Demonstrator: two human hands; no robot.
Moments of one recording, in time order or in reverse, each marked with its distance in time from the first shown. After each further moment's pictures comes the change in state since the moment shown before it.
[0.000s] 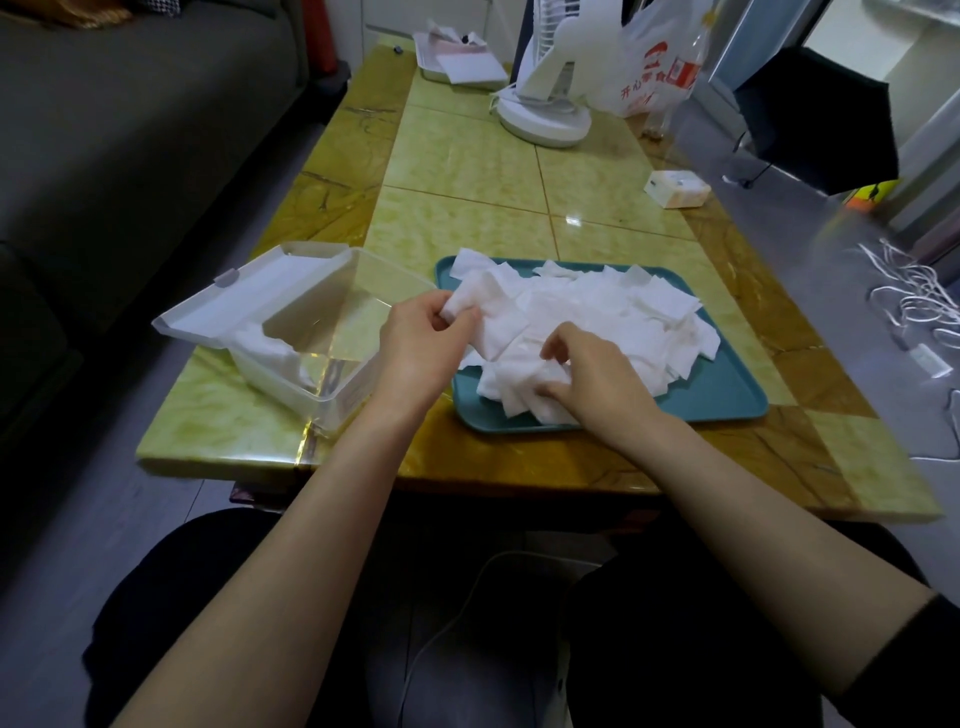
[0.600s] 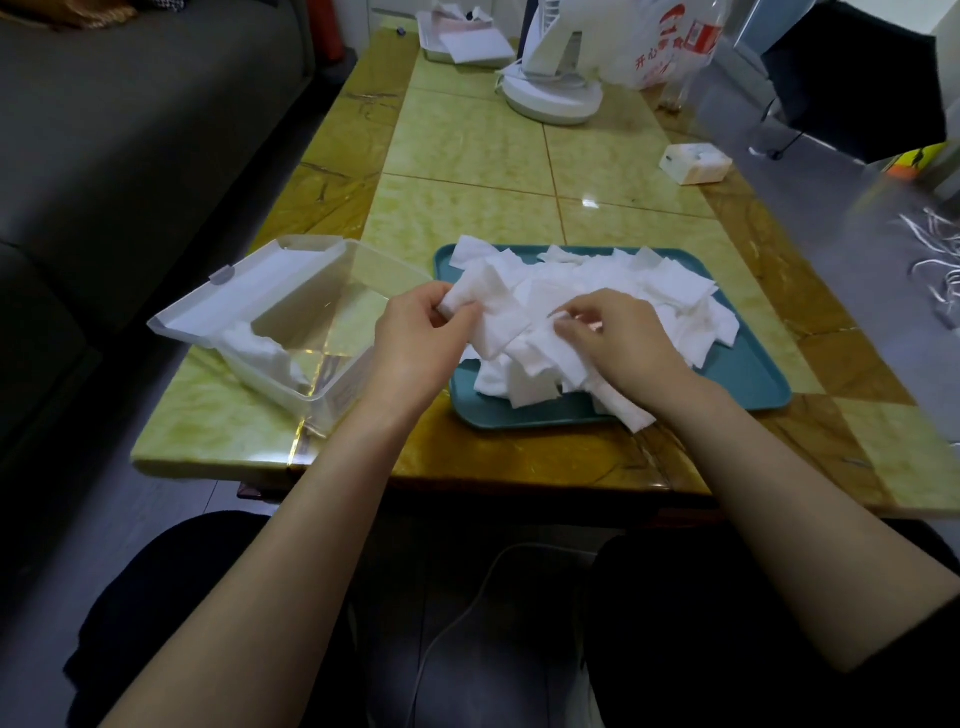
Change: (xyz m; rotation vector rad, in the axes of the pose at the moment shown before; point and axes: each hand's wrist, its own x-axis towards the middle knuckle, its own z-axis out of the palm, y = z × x) left_hand 0.000 -0.001 0.006 0.058 -0.020 0.042; right_hand 0.018 0.013 -0.020 0.175 0.090 -0.018
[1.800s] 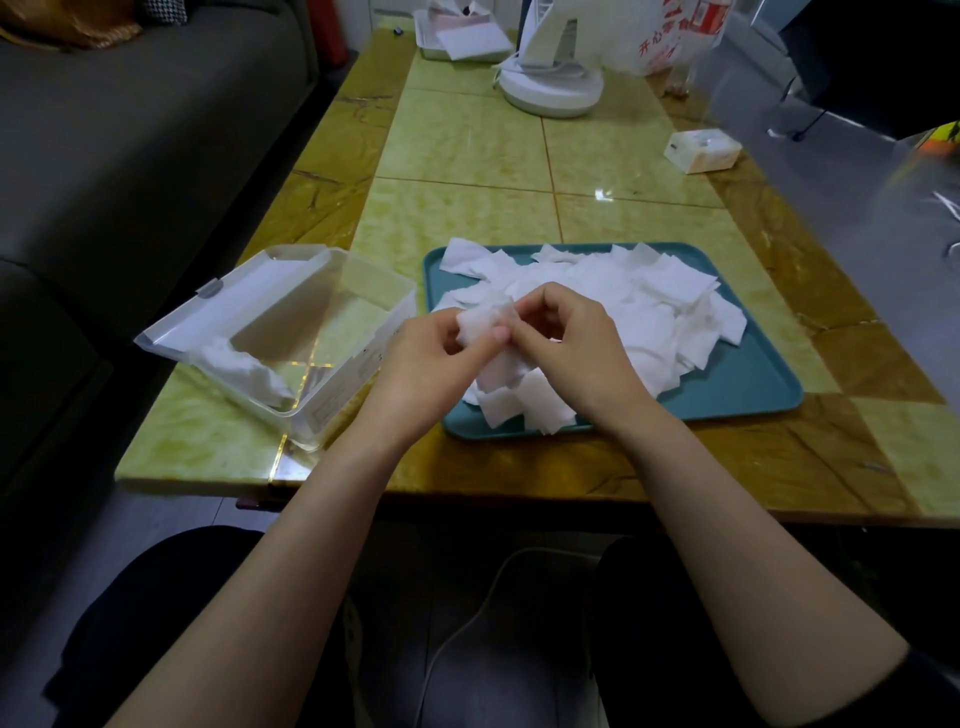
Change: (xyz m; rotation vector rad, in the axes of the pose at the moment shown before) left_hand -0.011 0.012 0.018 0.024 -0.180 -0.038; right_hand -0.009 -0.021 0.015 0.579 0.054 -0.031
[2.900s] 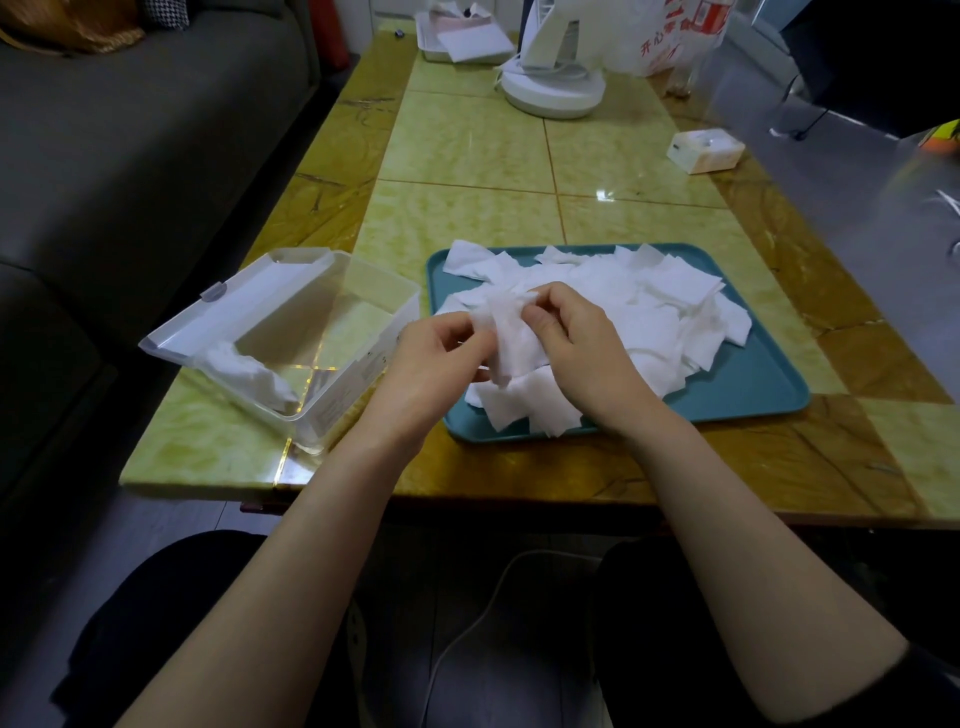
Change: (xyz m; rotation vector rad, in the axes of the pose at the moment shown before) left_hand -0.001 0.006 0.001 -0.171 -0.022 -0.080; right_hand 0.005 0.005 0.001 -0.064 -0.023 0.002
